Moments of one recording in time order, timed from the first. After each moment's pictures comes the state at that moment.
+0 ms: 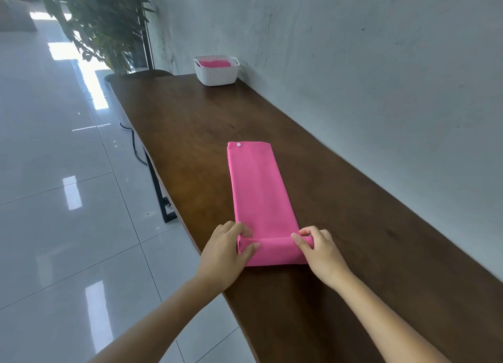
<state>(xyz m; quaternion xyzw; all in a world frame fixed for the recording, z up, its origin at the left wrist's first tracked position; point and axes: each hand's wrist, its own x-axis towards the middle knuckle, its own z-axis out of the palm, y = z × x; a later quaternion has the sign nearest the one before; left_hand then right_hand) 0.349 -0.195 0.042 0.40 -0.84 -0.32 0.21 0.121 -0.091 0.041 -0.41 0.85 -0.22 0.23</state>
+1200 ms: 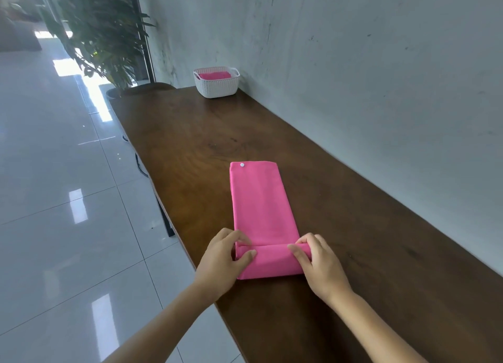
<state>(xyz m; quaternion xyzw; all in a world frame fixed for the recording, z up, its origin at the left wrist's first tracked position) 0.343 -0.251 0.035 0.40 -0.80 -0.40 0.19 0.125 -0.129 0.032 -0.50 0.81 -0.26 0.14</state>
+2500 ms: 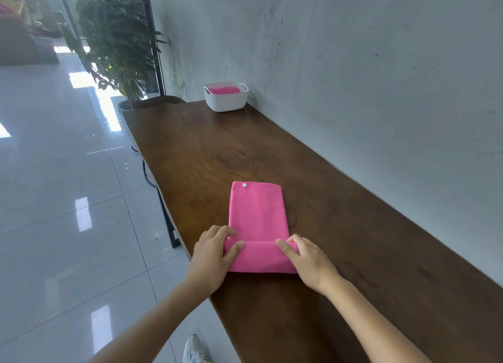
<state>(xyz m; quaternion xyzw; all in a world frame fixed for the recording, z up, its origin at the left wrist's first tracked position) 0.356 -0.293 0.035 0.44 -0.81 -0.32 0.22 0.131 -0.187 0.050 -0.50 0.80 -0.19 0.25</state>
